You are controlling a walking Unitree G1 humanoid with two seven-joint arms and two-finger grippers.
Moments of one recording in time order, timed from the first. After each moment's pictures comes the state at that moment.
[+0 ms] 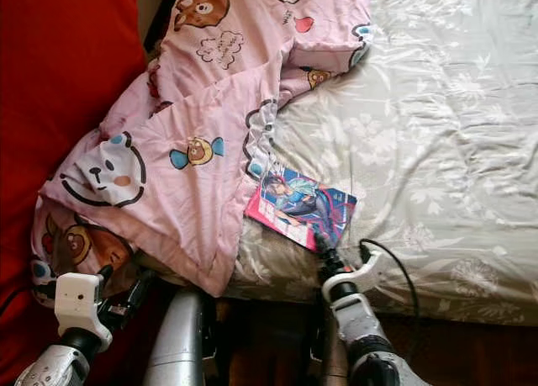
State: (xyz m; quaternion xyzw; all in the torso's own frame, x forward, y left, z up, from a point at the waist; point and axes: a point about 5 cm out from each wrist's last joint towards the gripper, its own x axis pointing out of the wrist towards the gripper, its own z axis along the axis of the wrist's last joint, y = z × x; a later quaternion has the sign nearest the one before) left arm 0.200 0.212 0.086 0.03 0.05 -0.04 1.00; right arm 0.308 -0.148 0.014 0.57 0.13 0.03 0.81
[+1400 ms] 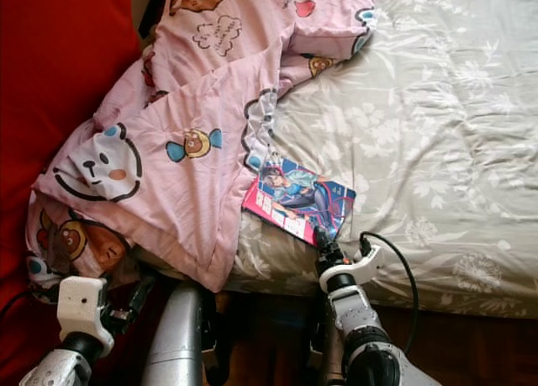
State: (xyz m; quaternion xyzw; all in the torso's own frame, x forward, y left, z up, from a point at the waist) left arm 0.202 0.207 0.085 0.05 0.06 -0.04 1.00; right arm 0.317 -0.148 0.025 0.59 0.10 0.04 0.80
